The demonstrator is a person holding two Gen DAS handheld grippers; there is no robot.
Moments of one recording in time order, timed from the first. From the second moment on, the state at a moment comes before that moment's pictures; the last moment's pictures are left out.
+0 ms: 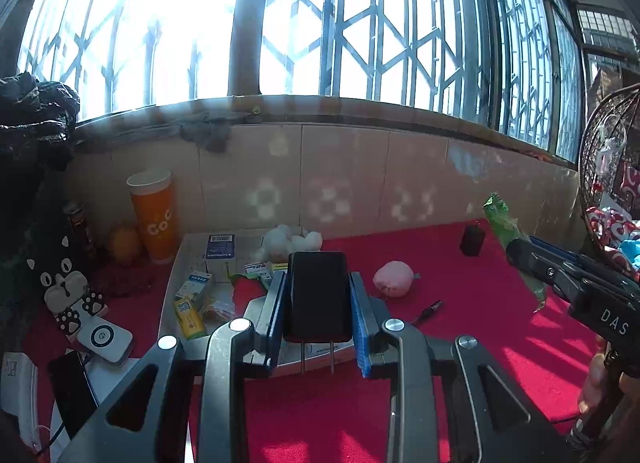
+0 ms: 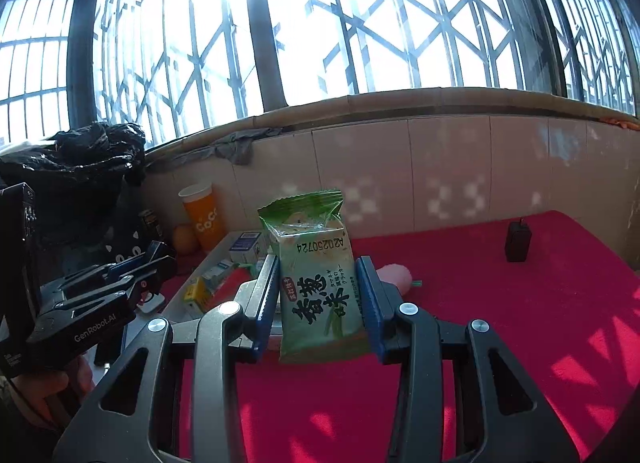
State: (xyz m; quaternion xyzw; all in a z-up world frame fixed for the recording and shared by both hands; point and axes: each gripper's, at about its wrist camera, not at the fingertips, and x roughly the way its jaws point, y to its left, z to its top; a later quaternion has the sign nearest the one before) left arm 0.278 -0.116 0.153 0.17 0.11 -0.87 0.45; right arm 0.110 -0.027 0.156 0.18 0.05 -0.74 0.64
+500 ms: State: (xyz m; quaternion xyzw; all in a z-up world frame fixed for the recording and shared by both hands) left arm 0.318 -0.154 0.145 0.15 0.15 -0.84 0.50; right arm 0.122 -0.058 0.152 0.19 0.08 -0.71 0.67
